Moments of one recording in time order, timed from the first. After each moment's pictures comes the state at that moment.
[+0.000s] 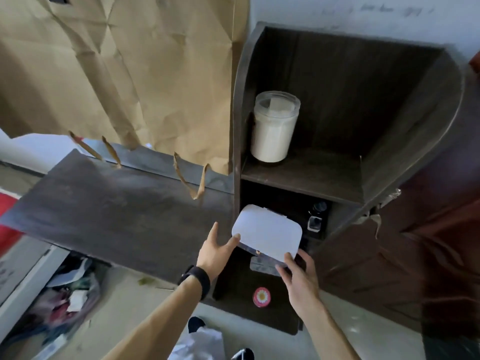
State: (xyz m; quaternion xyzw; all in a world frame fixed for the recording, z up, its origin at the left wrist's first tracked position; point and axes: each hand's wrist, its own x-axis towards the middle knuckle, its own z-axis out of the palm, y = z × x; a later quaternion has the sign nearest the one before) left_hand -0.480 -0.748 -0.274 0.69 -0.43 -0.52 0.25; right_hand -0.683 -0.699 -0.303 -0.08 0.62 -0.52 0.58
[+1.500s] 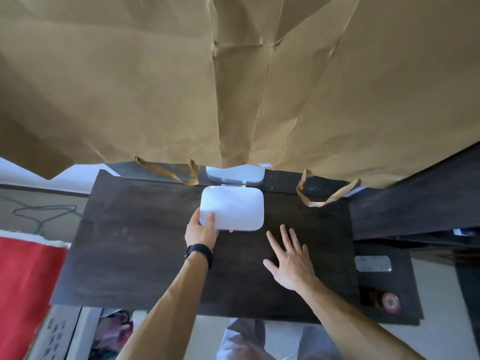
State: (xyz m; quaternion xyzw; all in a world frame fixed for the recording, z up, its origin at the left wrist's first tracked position) left_hand -0.101 -0.983 -0.387 0.73 -0.26 -0.54 0.33; right_hand -0.319 -0.873 -0.410 -0.64 0.72 0.14 0.24
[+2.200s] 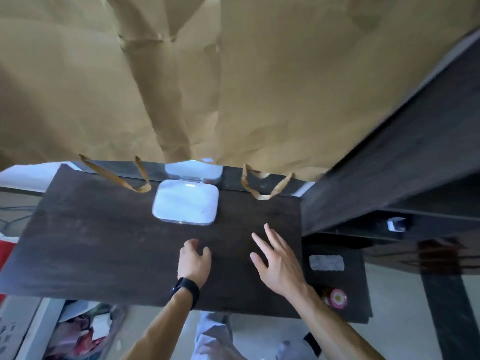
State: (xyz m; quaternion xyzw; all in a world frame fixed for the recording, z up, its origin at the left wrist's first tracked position) left_hand -0.193 -0.875 -0.375 0.76 -0.43 -0.47 0.14; right_hand -0.409 -0.823 -0.357 -0.67 0.70 -0.09 0.23
